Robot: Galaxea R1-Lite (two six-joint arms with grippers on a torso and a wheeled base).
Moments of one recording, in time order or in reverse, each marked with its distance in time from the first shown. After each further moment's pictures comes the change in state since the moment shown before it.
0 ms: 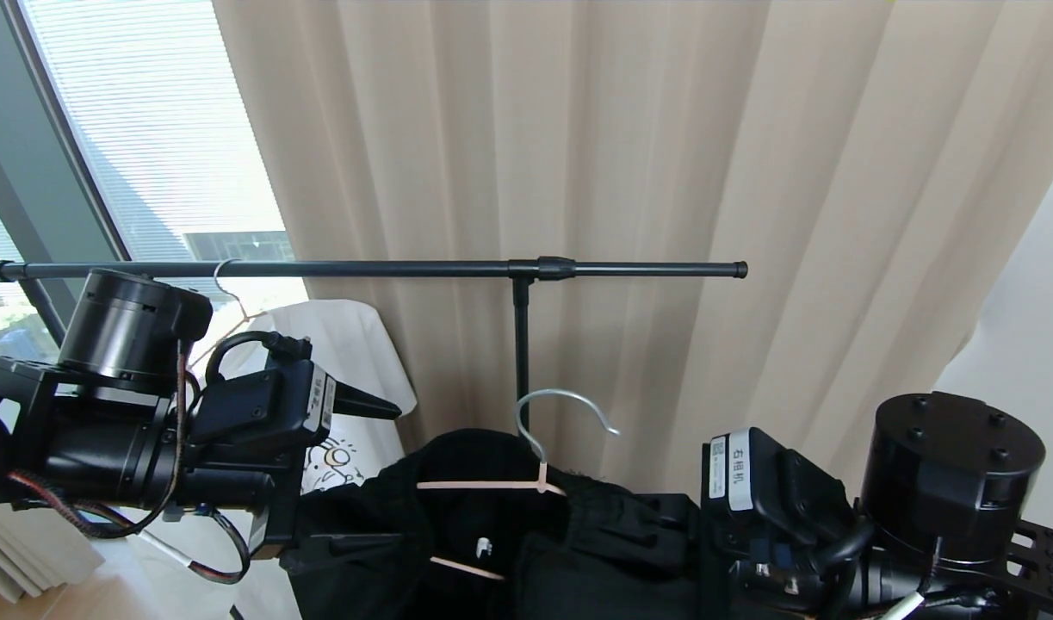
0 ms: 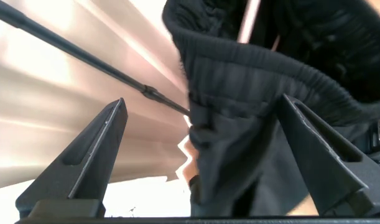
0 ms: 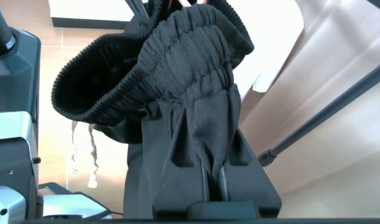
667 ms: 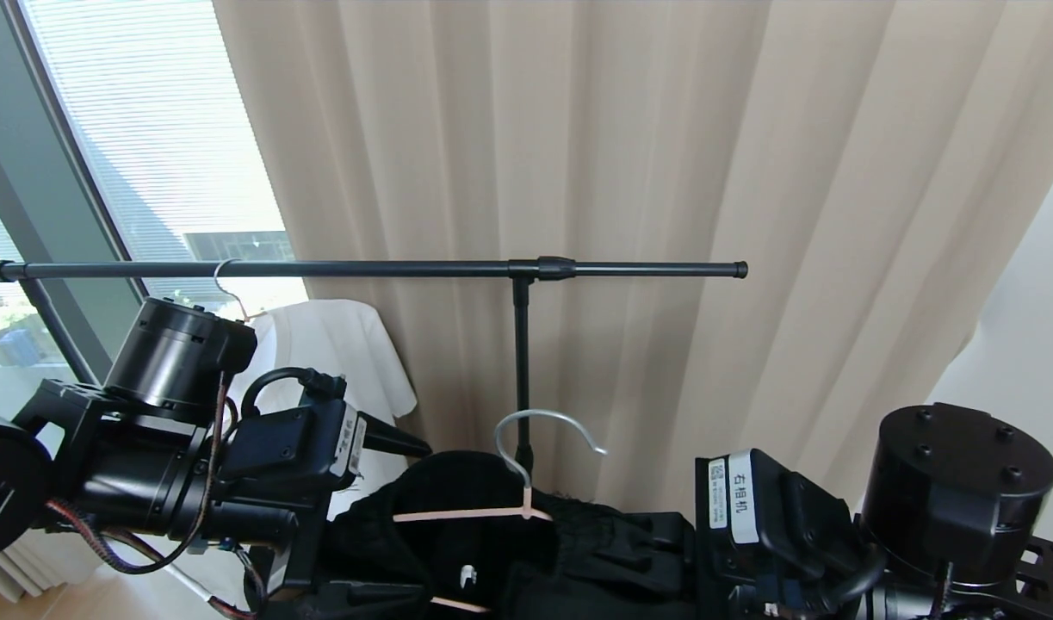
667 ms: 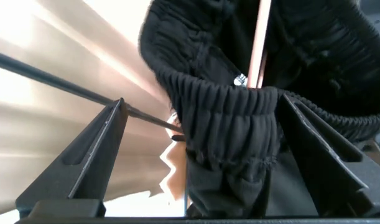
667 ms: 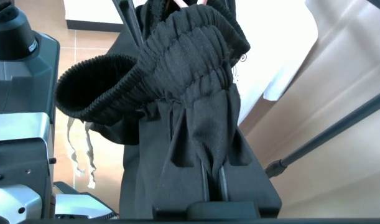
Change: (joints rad) left arm -0.080 0.027 0.038 0.001 -0.035 -0.003; right arm 0.048 -0.007 0.004 -0.006 0.004 0.002
